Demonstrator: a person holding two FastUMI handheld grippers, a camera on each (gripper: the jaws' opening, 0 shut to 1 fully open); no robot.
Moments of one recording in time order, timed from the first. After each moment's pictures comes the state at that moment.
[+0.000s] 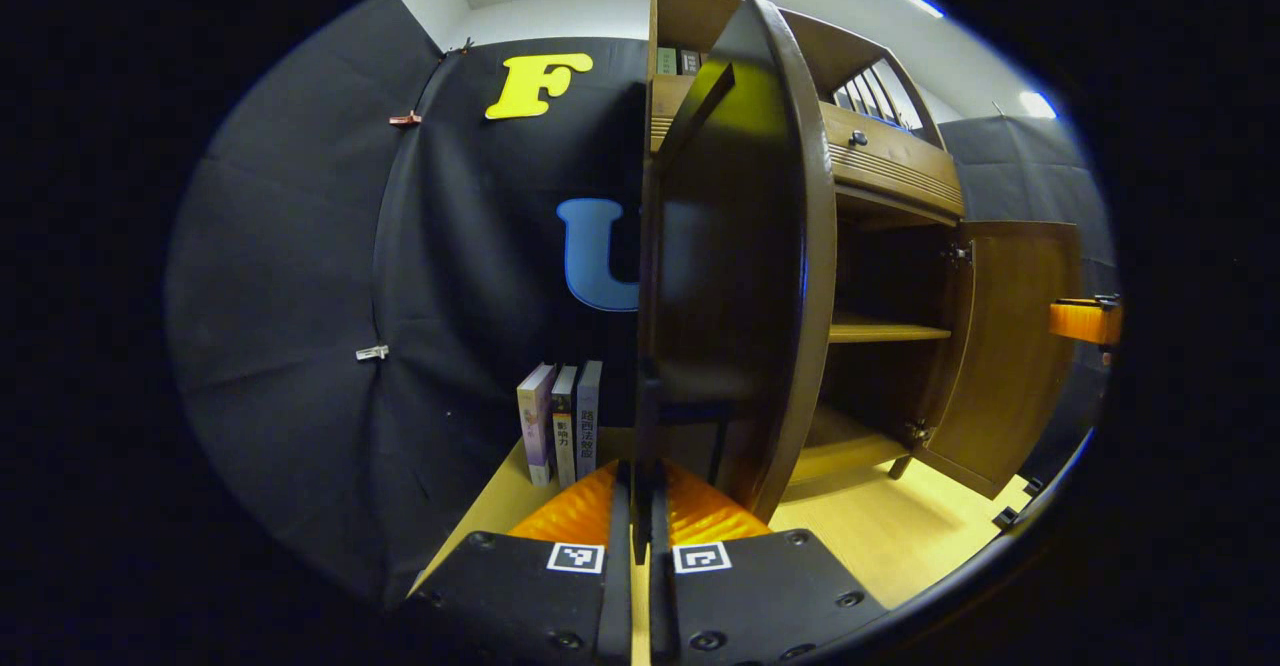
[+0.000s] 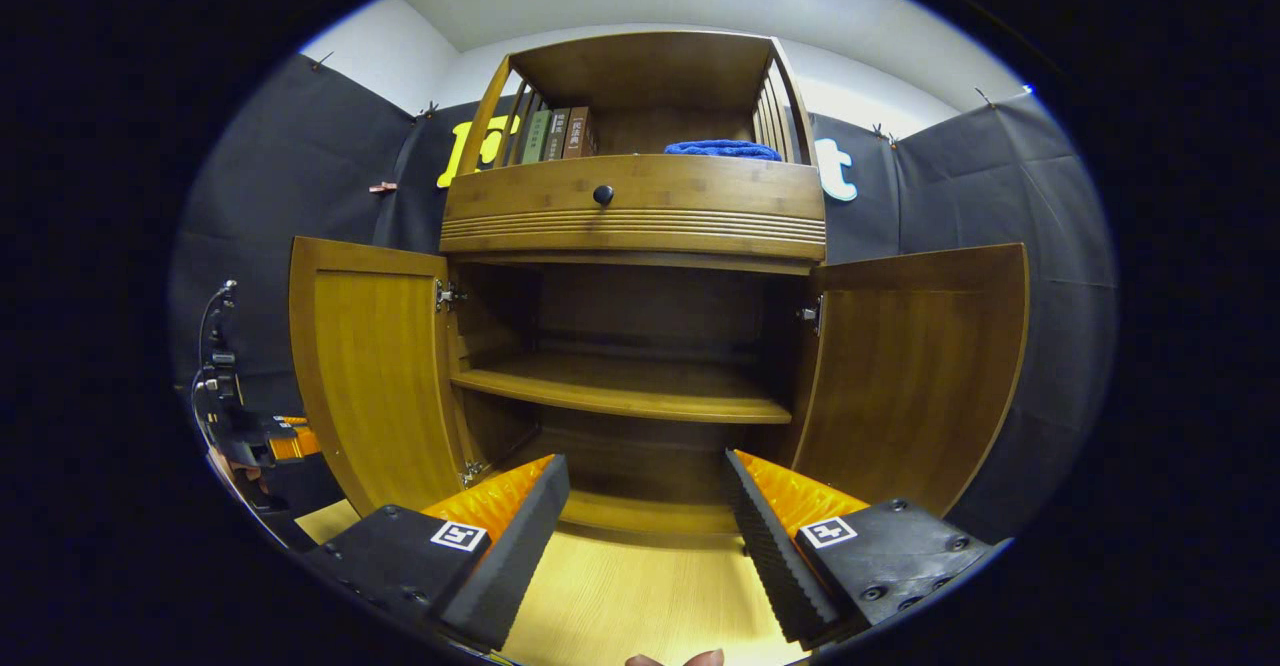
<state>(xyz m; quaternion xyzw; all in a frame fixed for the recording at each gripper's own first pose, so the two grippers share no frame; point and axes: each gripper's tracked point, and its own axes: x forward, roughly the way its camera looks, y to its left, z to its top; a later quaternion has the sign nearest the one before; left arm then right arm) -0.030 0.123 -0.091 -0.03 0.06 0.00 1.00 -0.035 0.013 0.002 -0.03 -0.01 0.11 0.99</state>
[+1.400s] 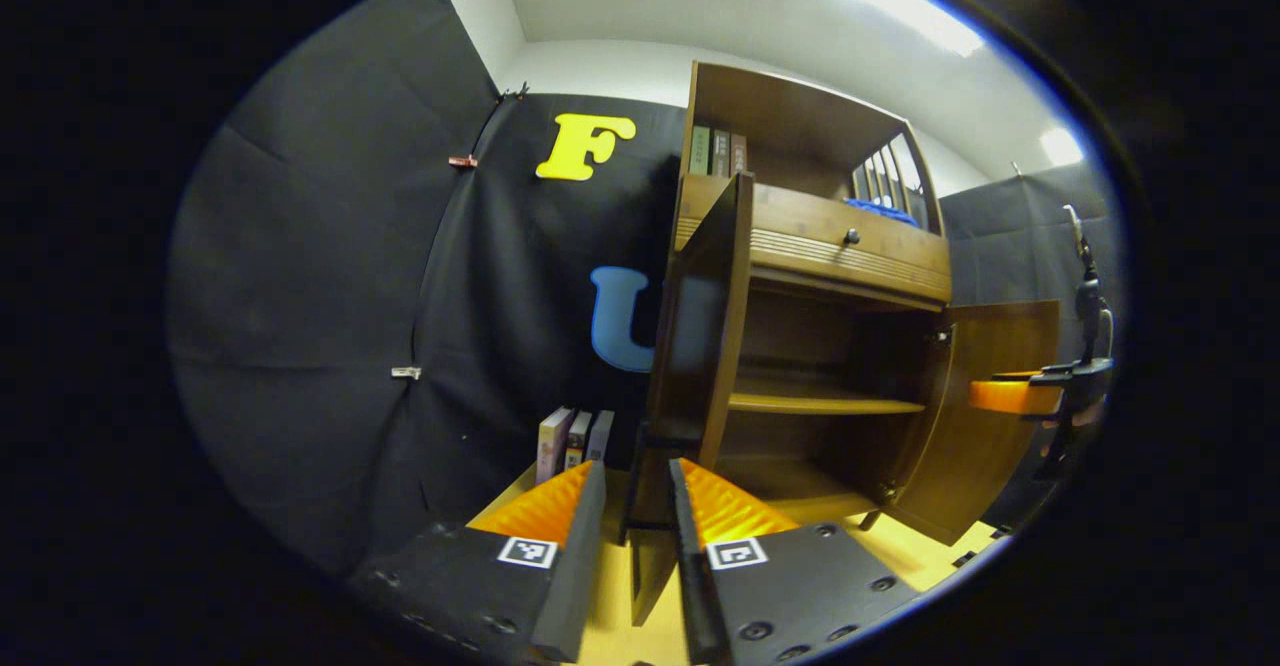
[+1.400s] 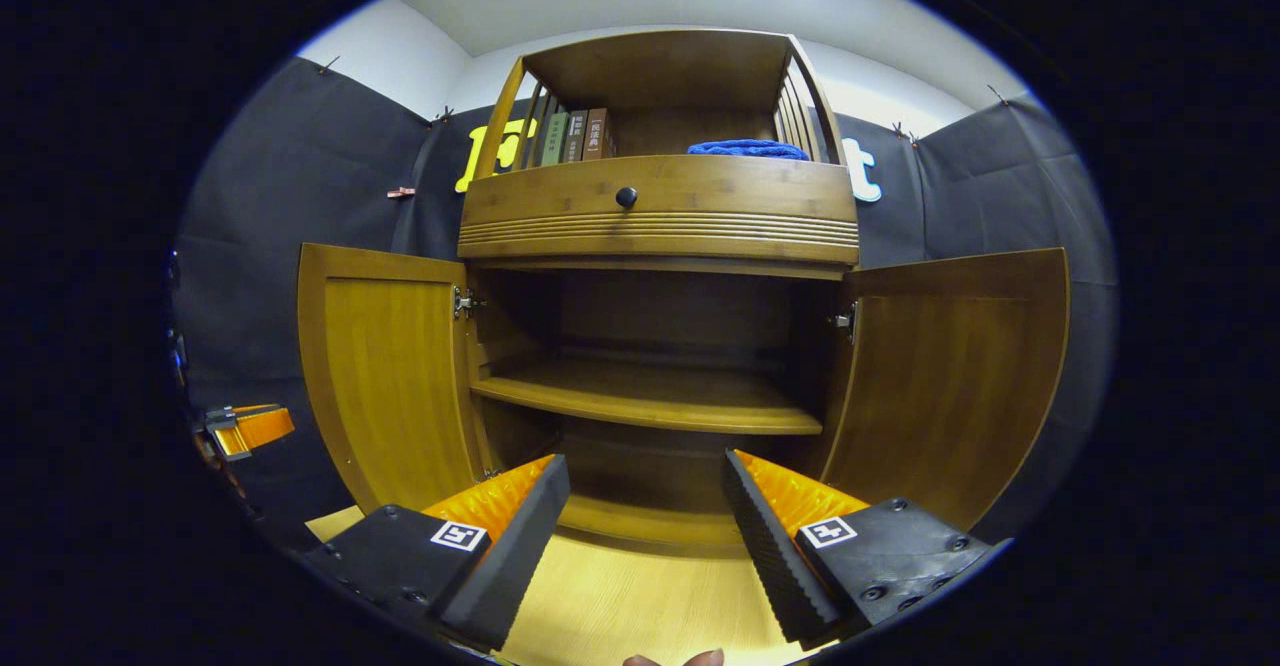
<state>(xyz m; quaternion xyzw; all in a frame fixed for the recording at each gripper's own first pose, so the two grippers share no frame) -0.125 0.111 -0.031 -0.08 -0.04 0.03 1.00 -0.021 0.035 0.007 -0.02 -0.01 0.14 0.99</state>
